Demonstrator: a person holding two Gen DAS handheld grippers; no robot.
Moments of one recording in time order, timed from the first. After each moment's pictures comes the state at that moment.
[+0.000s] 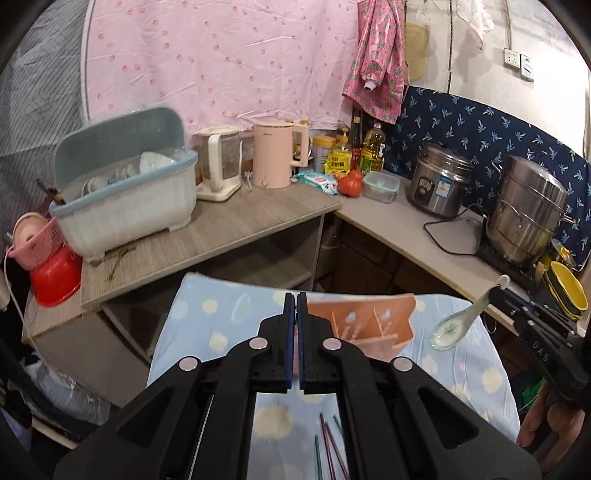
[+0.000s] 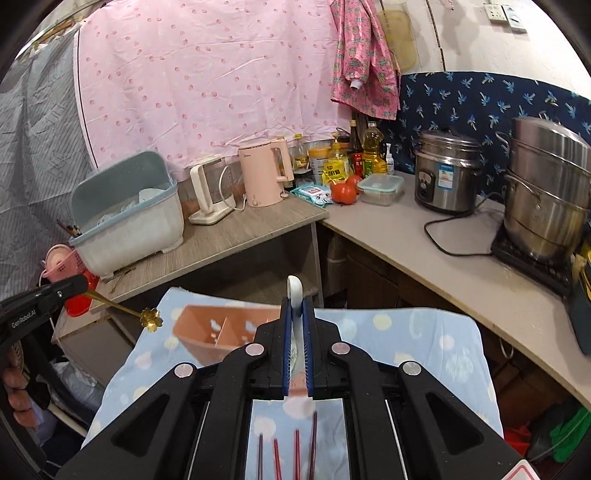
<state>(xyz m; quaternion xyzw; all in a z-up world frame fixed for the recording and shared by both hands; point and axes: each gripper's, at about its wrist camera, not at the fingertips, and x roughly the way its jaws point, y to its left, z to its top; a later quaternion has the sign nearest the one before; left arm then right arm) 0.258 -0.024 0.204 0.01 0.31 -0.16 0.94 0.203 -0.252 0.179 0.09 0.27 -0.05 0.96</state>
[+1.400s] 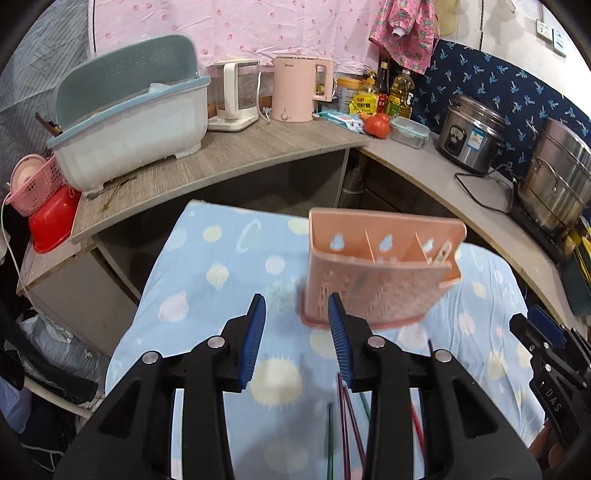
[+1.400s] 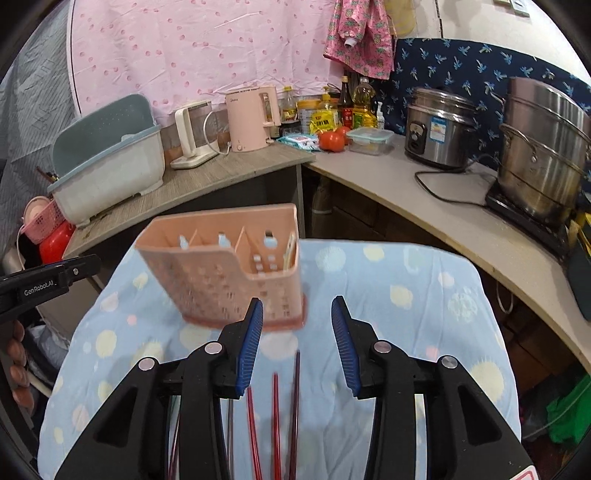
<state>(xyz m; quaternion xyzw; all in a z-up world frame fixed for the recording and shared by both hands) 0.258 -0.023 0.104 0.01 0.40 -0.12 0.91 0.173 -0.239 0.090 0.07 0.34 -0.08 0.93</state>
